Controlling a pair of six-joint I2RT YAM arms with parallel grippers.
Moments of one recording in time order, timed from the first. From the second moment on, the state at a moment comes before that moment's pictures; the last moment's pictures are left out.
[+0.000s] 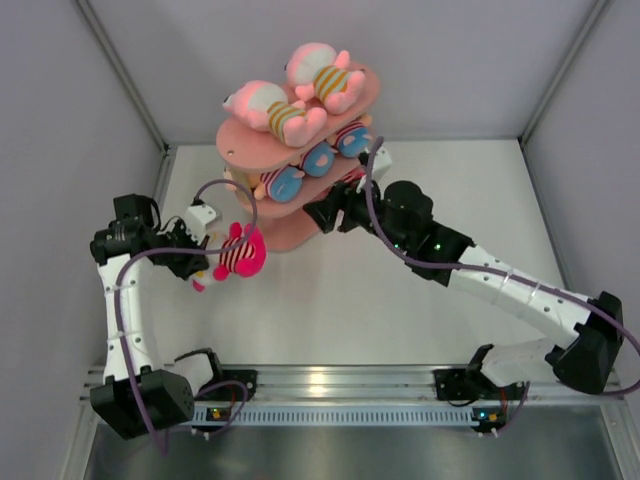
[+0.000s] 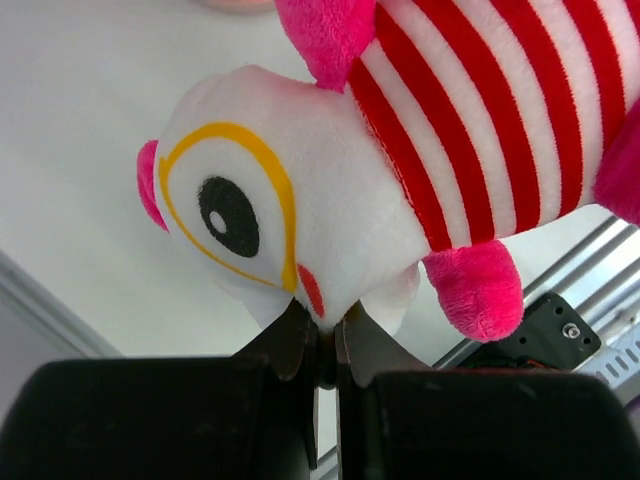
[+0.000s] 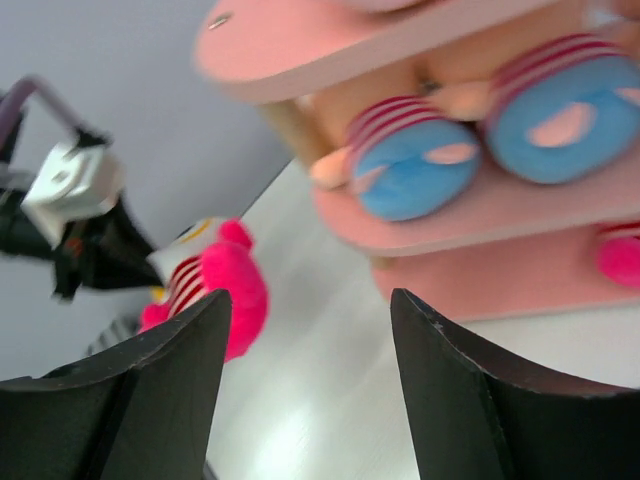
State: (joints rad) left arm 0.29 1.10 1.21 -1.26 0.56 0.92; right arm 0.88 1.28 1.16 0.04 0.12 0.47
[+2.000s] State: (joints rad) left arm 0.25 1.25 1.27 -1.32 0.52 0.78; right arm 0.73 1.68 0.75 0.86 0.23 0.73
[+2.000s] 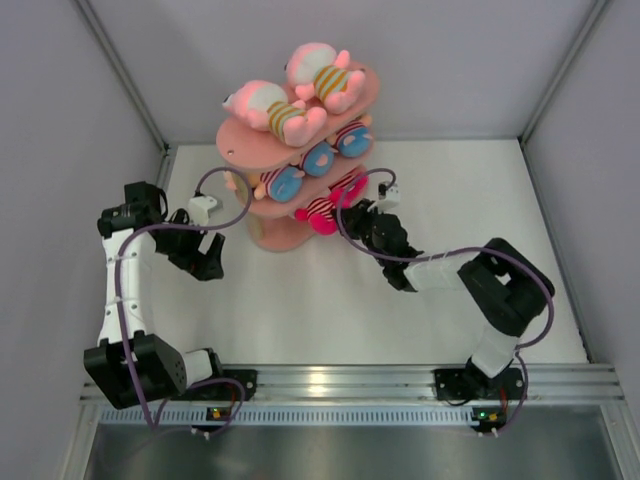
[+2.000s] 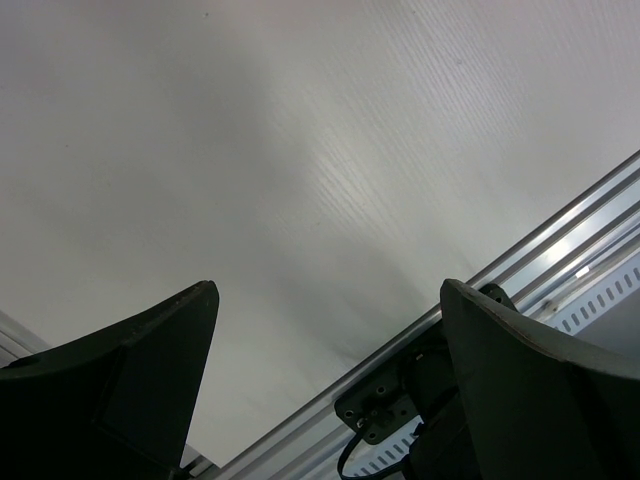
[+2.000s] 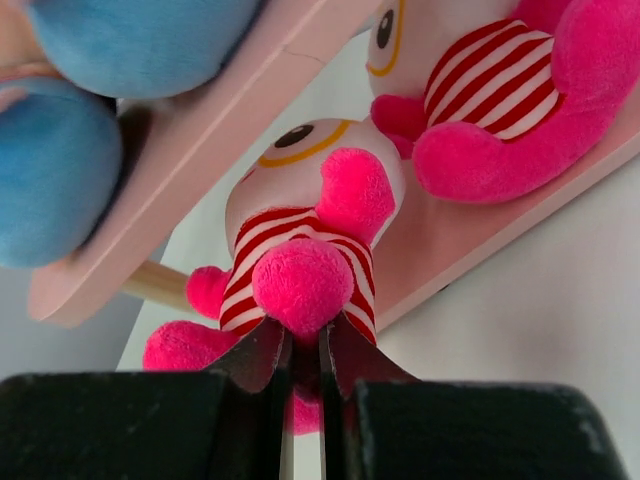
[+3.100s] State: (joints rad) left arm 0.25 1.27 1.23 -1.29 0.50 0.78; right arm 0.76 1.88 0.95 0.75 0.22 0.75
